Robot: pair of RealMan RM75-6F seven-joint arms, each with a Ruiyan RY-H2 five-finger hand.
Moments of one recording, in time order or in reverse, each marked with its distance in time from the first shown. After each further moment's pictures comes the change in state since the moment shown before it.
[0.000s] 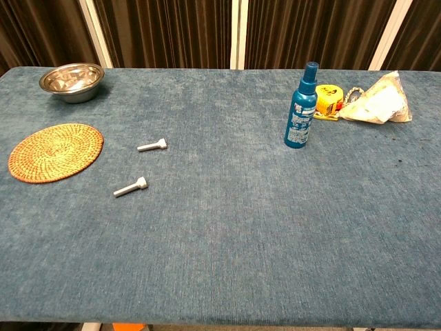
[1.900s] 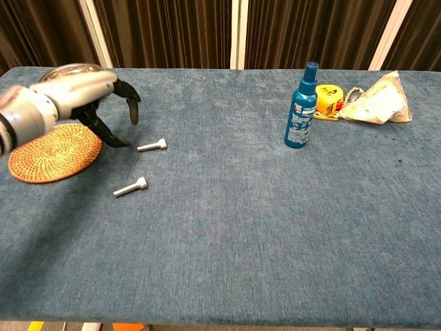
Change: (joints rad) left arm -0.685 -0.518 -0.224 0.241 -0.554 -0.585 0.306; right arm -0.006 -0.001 0.001 0.020 0.015 -0.001 0.019
